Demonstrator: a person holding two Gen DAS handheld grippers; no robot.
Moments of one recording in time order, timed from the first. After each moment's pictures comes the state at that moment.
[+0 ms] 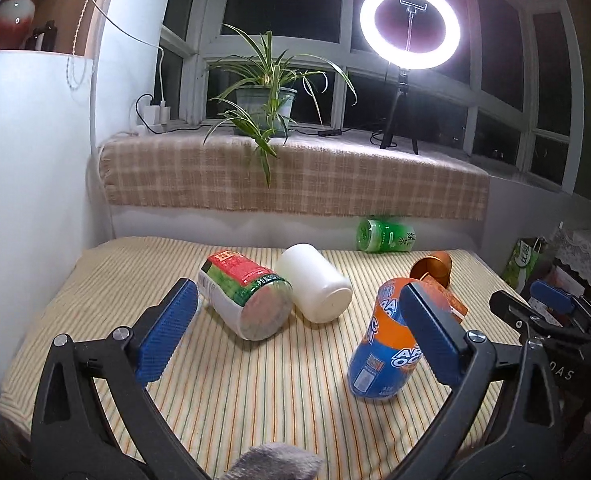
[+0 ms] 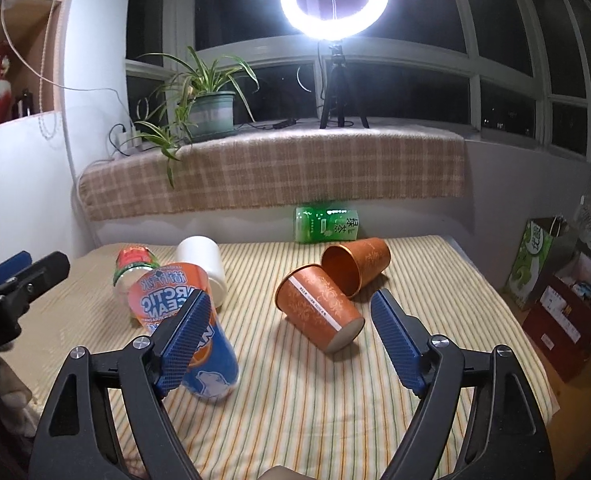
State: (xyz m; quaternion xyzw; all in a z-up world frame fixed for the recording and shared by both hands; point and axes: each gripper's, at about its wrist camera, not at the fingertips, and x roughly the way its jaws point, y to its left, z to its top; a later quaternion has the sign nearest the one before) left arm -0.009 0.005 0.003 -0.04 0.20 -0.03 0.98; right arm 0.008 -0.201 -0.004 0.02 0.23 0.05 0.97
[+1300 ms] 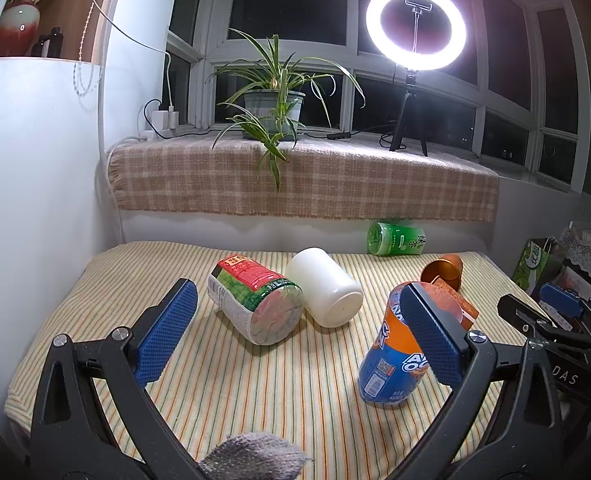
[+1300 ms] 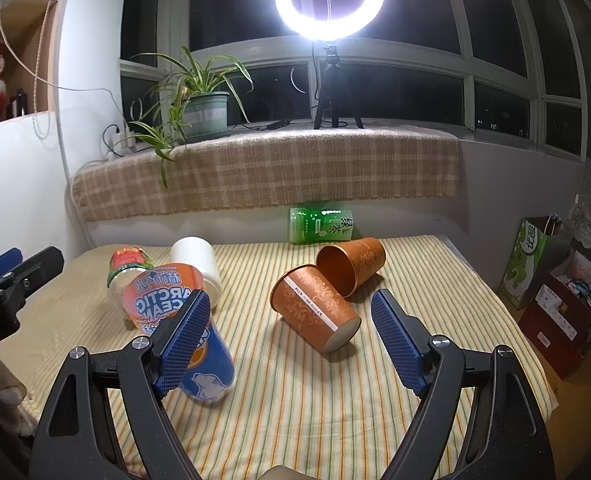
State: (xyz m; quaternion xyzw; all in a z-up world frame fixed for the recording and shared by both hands) left arm -0.012 0.003 0.004 -0.04 0.19 -0.01 0.98; right arm 0.009 -0.198 -0.006 0.02 0.23 0.04 0.97
